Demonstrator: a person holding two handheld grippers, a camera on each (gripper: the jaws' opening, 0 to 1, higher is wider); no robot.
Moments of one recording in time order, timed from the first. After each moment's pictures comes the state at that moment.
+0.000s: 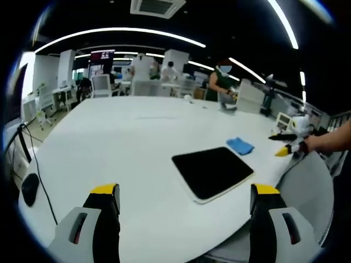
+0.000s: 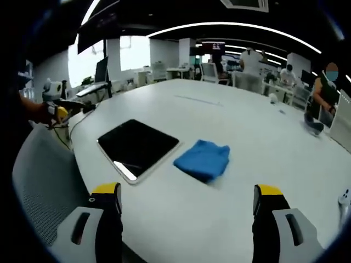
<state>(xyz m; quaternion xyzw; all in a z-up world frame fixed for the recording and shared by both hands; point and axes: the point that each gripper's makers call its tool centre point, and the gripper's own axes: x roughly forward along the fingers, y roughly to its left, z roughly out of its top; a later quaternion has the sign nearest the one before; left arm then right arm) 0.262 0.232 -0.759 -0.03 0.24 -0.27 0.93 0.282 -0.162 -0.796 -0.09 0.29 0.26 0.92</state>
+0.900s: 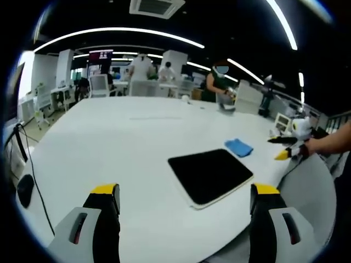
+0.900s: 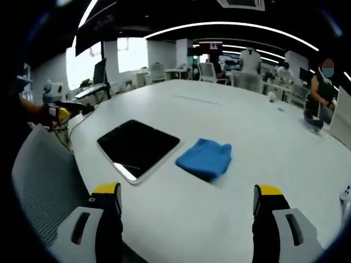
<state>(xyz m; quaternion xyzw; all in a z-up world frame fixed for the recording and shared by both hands) 0.270 0.220 -0.760 -0.04 0.24 -0.28 0.93 0.276 -0.153 -0.799 -0.09 0.29 0.26 0.92</state>
